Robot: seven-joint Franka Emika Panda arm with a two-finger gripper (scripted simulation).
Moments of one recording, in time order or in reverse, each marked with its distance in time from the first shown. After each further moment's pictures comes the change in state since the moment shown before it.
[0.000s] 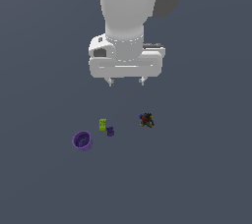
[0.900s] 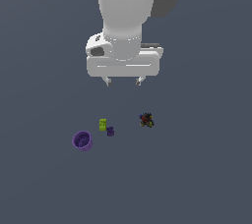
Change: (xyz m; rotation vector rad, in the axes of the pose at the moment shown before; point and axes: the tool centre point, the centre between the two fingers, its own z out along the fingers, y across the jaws) arm 0.000 0.008 -0.003 -0.022 -0.001 -0.012
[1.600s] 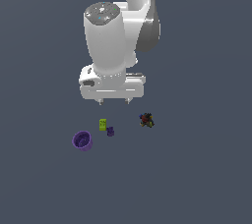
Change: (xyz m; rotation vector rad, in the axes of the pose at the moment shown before) arm 0.014 0.036 0.082 0.006 -0.003 -0.016
